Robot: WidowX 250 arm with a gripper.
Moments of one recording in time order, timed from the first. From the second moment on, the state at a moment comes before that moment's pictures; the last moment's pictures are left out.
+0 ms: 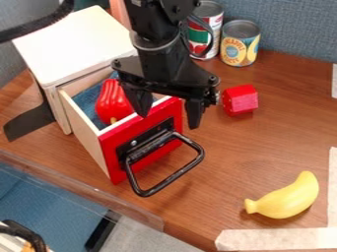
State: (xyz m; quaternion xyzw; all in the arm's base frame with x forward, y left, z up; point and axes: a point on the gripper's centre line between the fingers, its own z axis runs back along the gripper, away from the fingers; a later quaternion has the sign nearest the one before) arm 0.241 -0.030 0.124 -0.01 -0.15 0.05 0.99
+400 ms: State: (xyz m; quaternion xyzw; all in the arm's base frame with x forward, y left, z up) arm 0.240 -0.032 0.120 -0.01 -0.15 0.04 0.99
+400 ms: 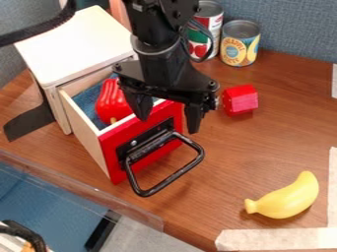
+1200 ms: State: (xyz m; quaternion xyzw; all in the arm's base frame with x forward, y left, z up) arm 0.216 -0.108 0.098 0.01 -0.14 -0.18 0.97
